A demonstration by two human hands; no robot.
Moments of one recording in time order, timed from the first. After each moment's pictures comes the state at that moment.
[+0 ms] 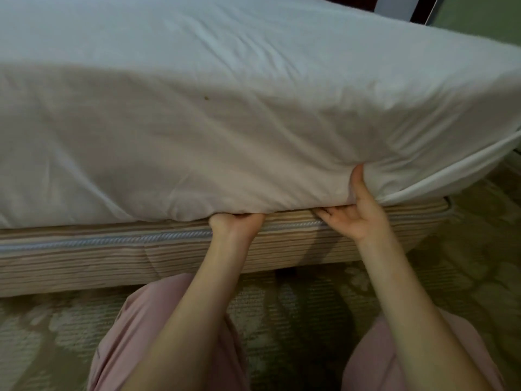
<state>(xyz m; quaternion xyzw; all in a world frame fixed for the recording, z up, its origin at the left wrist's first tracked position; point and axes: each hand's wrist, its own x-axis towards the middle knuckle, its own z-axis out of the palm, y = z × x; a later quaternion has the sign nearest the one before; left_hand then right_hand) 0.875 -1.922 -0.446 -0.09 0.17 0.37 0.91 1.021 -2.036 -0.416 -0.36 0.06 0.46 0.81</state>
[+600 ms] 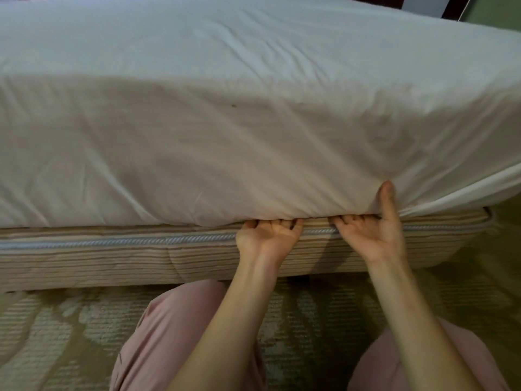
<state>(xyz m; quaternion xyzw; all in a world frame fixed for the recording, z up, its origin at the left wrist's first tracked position) 0.875 -1.943 -0.446 -0.10 0.23 0.33 0.91 1.016 -2.024 -0.451 -0.26 0.05 0.44 0.85</state>
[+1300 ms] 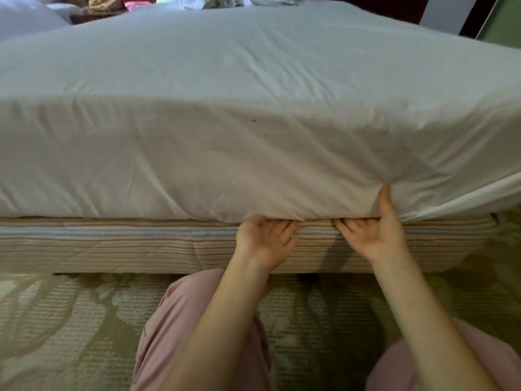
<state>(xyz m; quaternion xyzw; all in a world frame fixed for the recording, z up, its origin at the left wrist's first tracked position) 0.836 -1.953 -0.423 0.09 0.35 0.26 0.90 1.007 -2.029 -0.434 -0.40 0.04 0.49 0.78</state>
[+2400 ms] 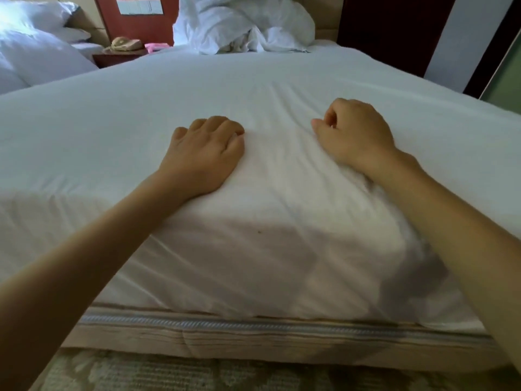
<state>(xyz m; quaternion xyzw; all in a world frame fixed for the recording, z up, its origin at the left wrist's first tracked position) 0.827 -1.780 -0.257 0.89 0.41 0.22 0.01 1.041 -1.851 -0.245 -0.77 -0.56 -0.10 0.28</state>
